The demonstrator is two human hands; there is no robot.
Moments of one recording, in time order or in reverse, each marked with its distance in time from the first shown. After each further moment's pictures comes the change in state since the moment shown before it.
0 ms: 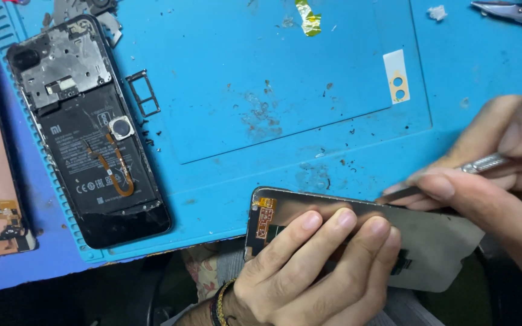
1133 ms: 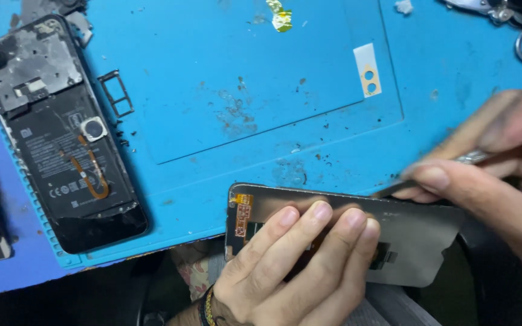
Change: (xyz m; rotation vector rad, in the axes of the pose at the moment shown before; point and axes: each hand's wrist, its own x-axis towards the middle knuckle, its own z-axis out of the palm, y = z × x) left_hand 0.009 0.007 -0.008 -0.039 -0.070 -0.040; right_hand -0.015 -0.073 0.075 -0.527 0.422 0.762
